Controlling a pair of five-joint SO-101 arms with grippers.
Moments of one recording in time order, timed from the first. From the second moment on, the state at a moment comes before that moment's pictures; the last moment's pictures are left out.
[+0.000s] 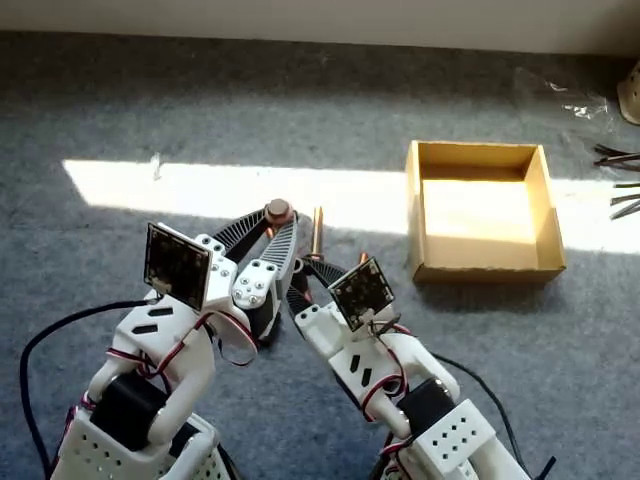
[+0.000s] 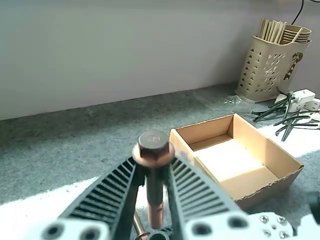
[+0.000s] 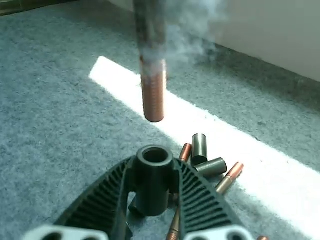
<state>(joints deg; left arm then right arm) 25.4 -83.7 61.1 40.0 11.0 -42.0 -78.9 87.8 14.5 4.9</state>
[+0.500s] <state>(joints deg) 25.5 -86.0 61.2 43.2 11.0 -42.2 -78.9 85.1 14.5 10.2</state>
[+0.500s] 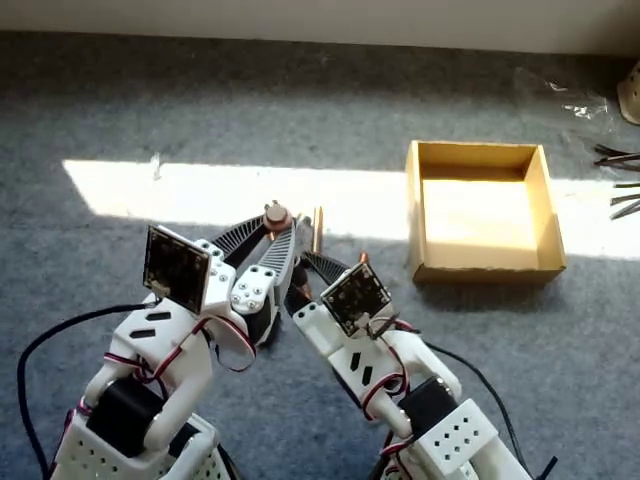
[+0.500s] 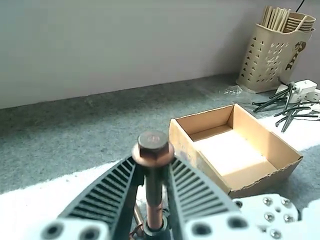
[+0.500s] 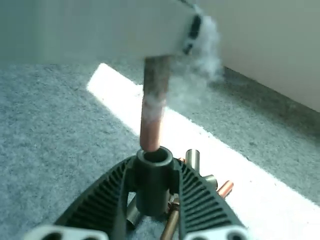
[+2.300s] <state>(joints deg) 25.6 -94.8 65.3 43.3 11.2 -45.3 -86.3 85.1 17.8 10.3</state>
